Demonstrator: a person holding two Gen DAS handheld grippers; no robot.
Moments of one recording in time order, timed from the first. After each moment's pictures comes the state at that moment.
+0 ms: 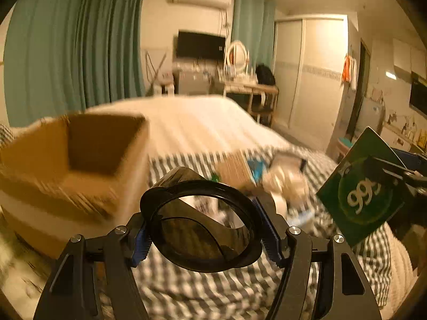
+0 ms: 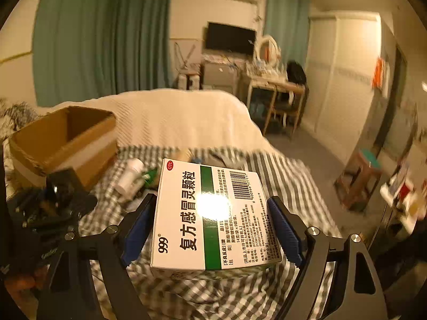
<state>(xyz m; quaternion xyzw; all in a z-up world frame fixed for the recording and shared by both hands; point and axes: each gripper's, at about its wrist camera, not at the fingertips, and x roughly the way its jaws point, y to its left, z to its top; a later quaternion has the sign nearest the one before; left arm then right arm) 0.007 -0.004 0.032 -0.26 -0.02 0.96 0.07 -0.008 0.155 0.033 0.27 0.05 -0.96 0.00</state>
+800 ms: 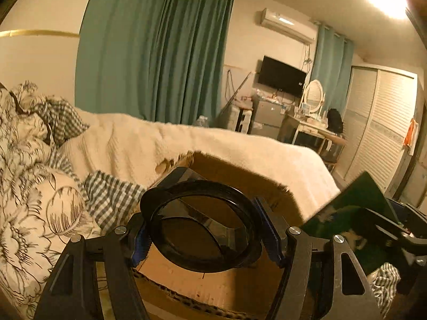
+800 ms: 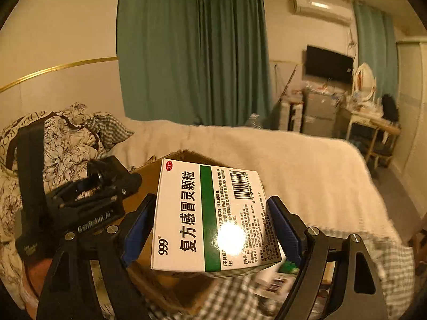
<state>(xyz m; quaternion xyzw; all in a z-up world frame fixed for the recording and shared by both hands) -0.046 -0.215 0.082 -0.22 -0.12 0.96 -0.11 -0.137 -0.050 0.056 0.25 0.04 -0.93 0.25</state>
